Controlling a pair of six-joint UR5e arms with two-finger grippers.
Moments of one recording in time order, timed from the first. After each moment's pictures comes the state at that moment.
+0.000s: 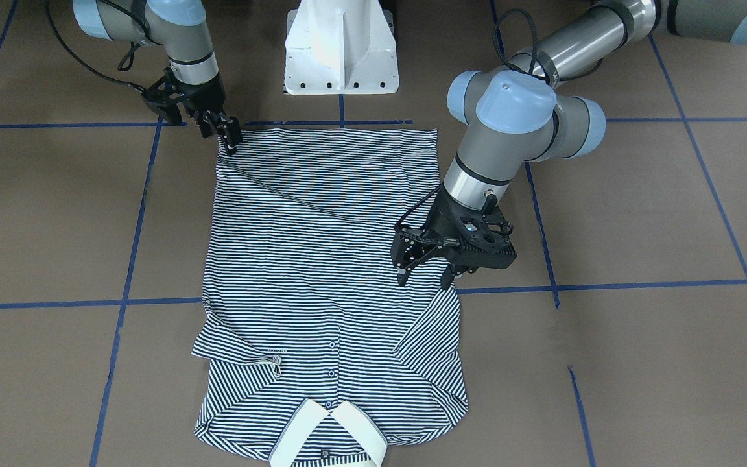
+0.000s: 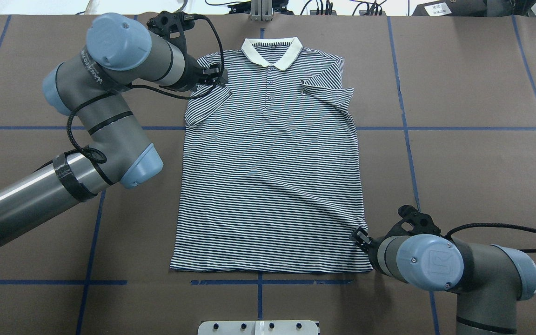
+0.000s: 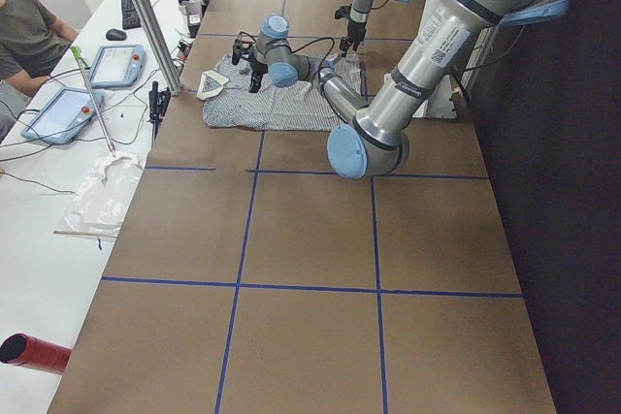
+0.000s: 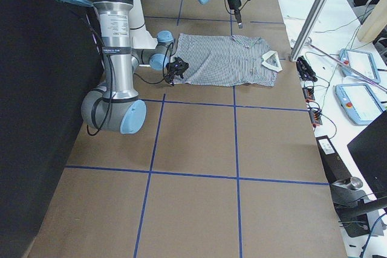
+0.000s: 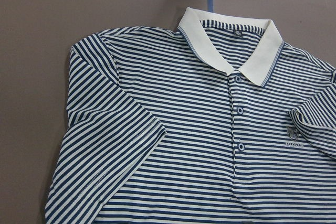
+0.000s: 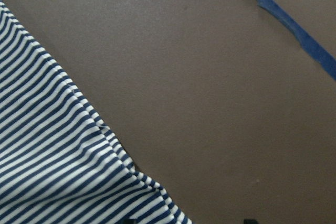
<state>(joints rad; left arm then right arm) -0.76 -2.28 -1.47 -2.08 -1.84 -1.20 0.22 -1.47 2.03 -1.38 1.57 2.15</state>
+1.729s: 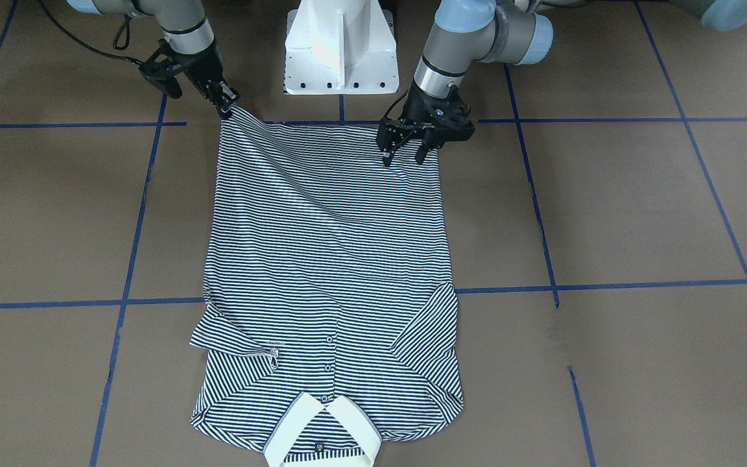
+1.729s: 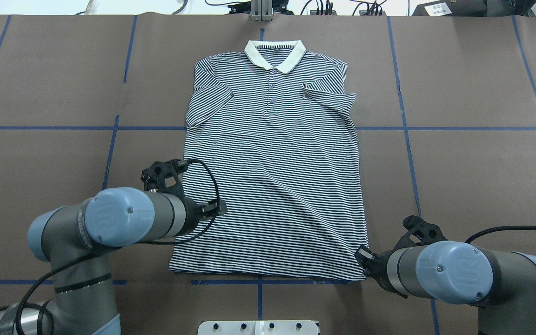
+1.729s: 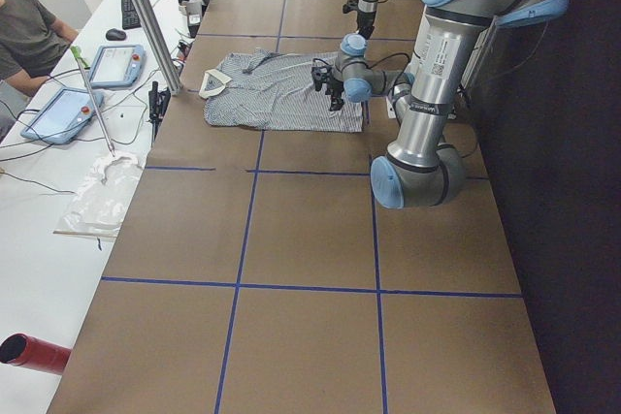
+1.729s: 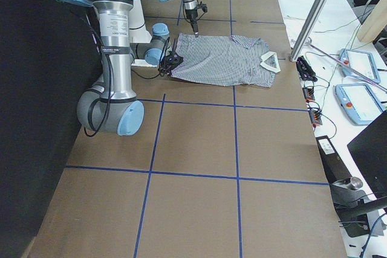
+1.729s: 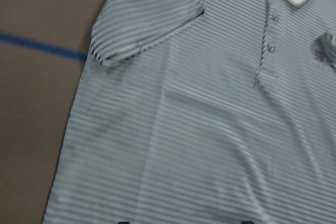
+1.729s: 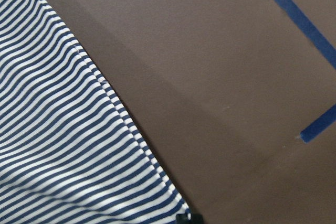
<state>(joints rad) -0.30 -1.93 -1.90 -1.90 -1.62 -1.66 0.20 -1.51 2.15 -1.39 1.66 2.16</state>
